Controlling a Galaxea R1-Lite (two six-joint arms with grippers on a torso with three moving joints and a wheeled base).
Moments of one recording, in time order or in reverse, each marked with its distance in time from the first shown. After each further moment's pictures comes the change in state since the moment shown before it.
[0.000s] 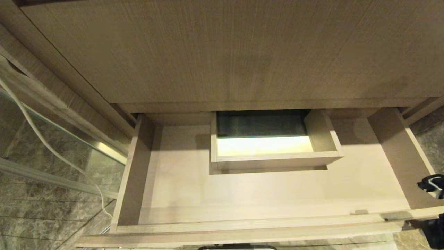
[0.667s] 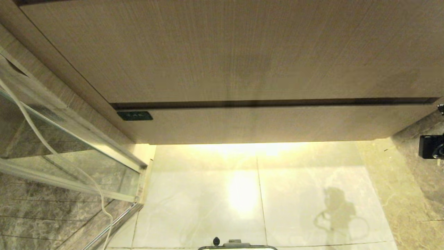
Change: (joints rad) left arm 0.000 0.000 0.000 0.000 0.000 0.000; right arm -0.007 0.129 -0.227 -0.569 -0.024 0.135
